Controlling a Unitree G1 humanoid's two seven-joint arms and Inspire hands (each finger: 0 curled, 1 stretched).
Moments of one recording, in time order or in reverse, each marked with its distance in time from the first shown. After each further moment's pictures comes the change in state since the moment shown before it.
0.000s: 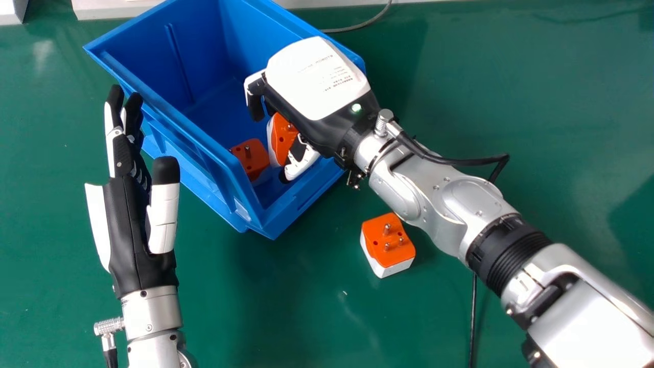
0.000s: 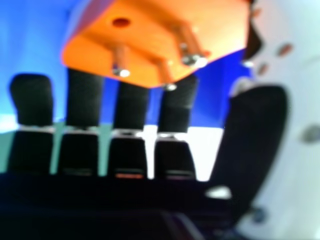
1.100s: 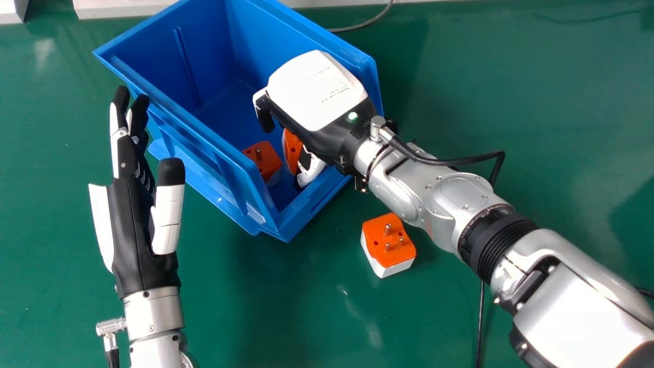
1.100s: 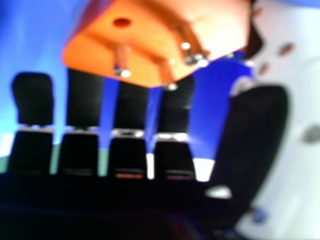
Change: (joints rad) left arm -0.002 0.001 -0.001 0.016 0.018 -0.009 0.008; right arm -0.067 0.030 0.090 0.172 -0.003 0.024 -0.032
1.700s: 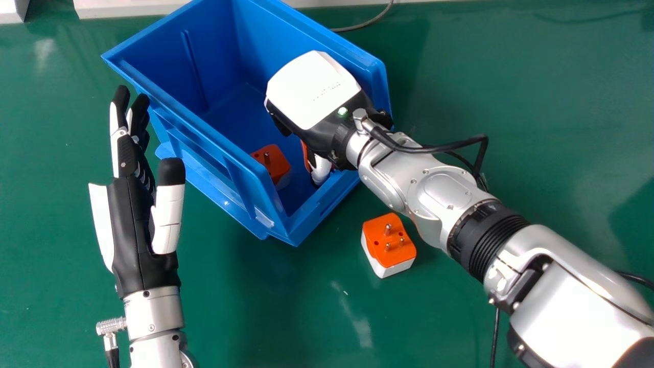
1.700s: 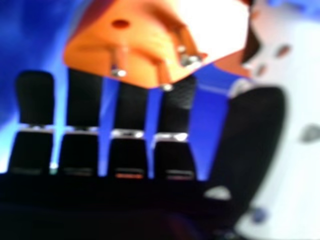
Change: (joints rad) left arm -0.004 0.000 -0.001 0.002 0.001 -0.001 0.000; right arm -0.005 -0.006 0.066 -0.115 -0.080 0.198 0.213
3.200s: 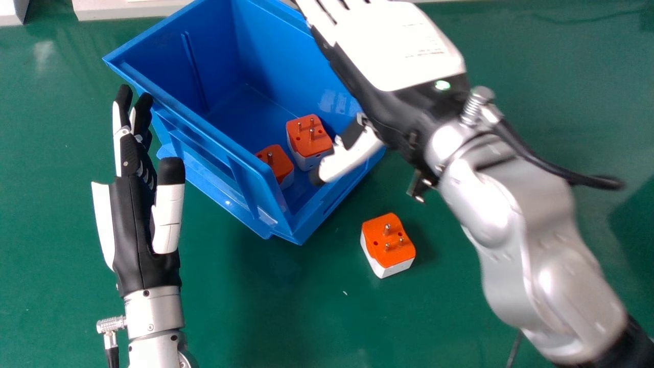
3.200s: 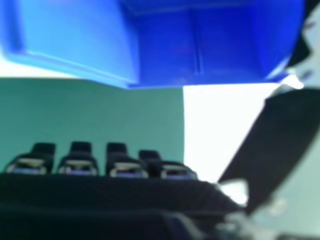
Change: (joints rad) left arm 0.010 0.002 -0.001 0.001 -0.042 -0.004 -0.063; right arm 0.556 -0.253 -0.313 -1.514 -0.114 0.466 0.819
